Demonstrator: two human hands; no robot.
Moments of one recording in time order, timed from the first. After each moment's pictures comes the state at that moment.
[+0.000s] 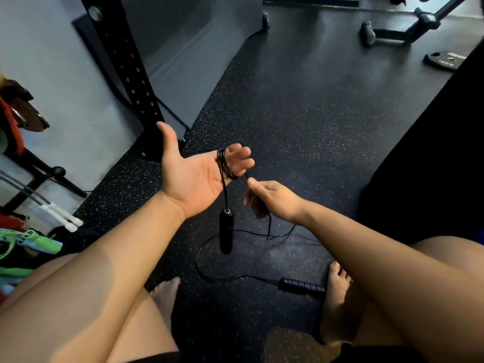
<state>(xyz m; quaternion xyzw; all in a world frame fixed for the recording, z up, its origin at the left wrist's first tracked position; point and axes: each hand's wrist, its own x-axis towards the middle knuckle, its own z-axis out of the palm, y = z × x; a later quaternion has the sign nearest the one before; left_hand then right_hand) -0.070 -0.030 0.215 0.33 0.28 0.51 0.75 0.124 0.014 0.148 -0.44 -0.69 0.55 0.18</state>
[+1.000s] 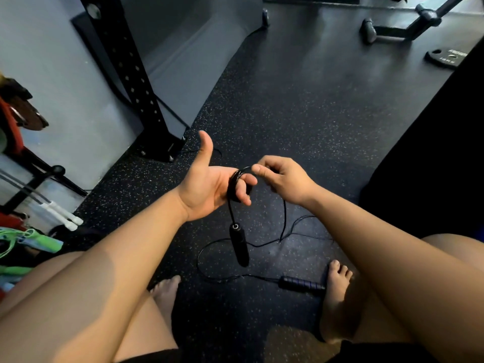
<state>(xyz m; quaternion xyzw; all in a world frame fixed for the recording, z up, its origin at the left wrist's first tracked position) -0.059 -0.033 0.208 0.47 0.41 0.33 0.70 0.141 0.039 0.163 -0.41 -0.75 0.44 0.29</state>
